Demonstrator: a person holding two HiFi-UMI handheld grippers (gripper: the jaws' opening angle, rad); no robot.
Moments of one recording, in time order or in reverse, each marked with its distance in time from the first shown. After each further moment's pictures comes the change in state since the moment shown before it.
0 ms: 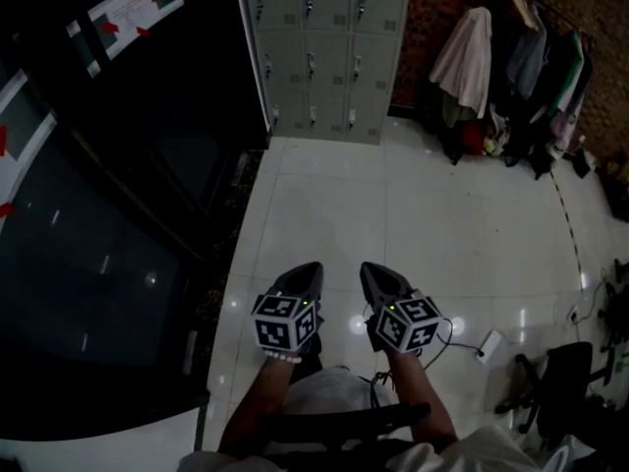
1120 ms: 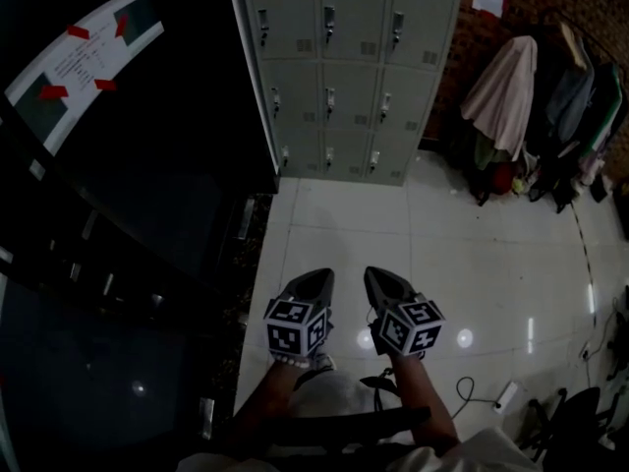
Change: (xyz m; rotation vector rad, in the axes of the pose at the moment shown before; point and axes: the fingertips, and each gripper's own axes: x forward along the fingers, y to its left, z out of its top) left arm 0.263 0.245 0.186 0.037 0.039 -0.039; right arm 0.375 -0.116 0.128 0.010 0.011 -0.022
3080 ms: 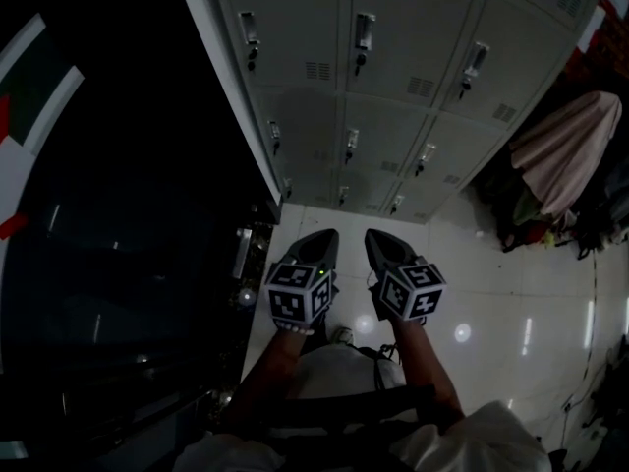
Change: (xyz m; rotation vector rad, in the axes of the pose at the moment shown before) left arm 0.390 0.278 0.250 -0.067 -0.025 0.071; right arm 0.457 -0.237 0.193 -0.021 0.072 0.049
